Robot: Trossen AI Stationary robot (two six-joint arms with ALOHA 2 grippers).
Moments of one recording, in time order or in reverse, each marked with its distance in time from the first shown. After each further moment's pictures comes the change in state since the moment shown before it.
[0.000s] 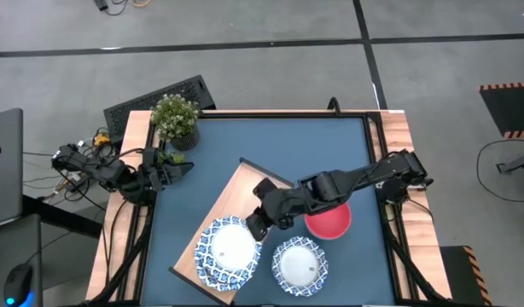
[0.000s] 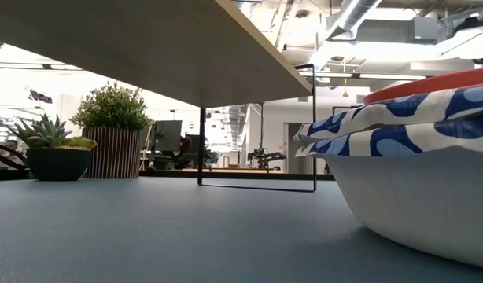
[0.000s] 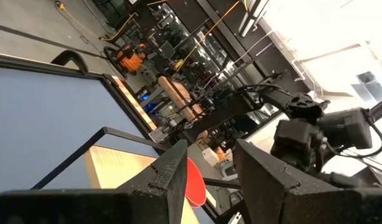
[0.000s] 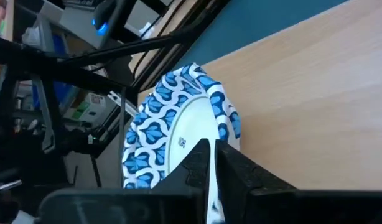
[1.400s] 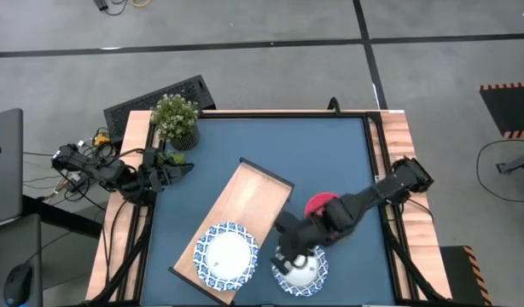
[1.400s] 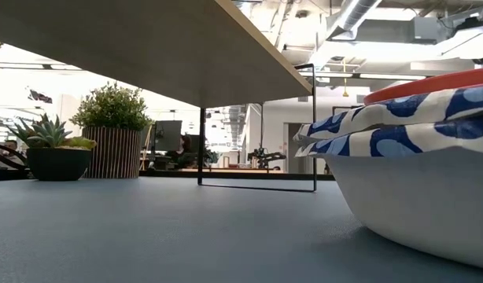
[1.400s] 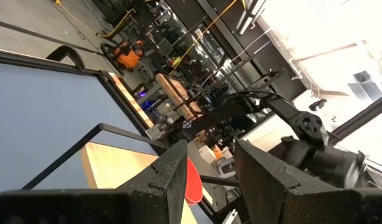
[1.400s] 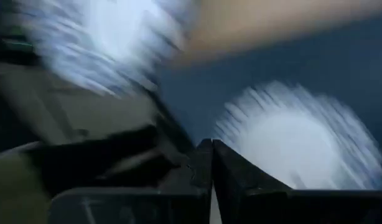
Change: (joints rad) left arm 0.000 0.000 0.000 -0.002 0.015 -0.015; right arm 0.199 0.000 0.000 -0.368 -0.127 0.254
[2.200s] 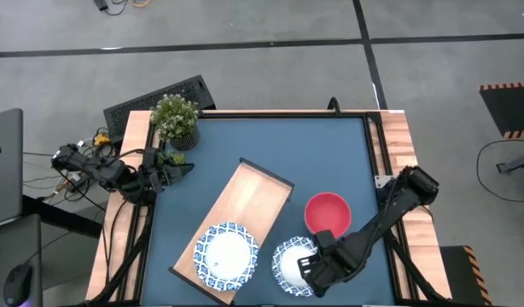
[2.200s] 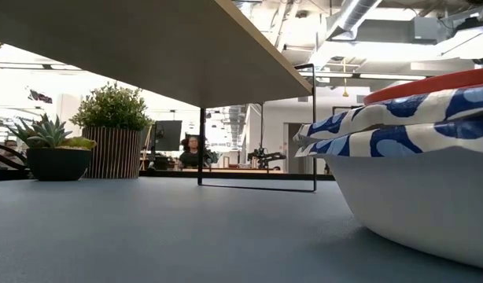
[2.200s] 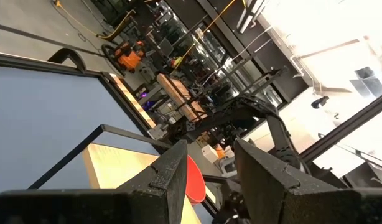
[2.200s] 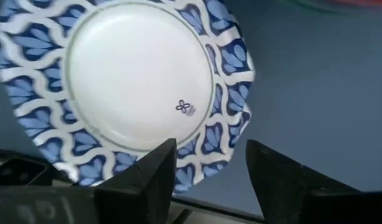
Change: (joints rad) left arm 0.000 0.000 0.000 -0.003 0.000 0.017; right arm 0.199 0.013 -0.363 -0.053 0.002 0.738
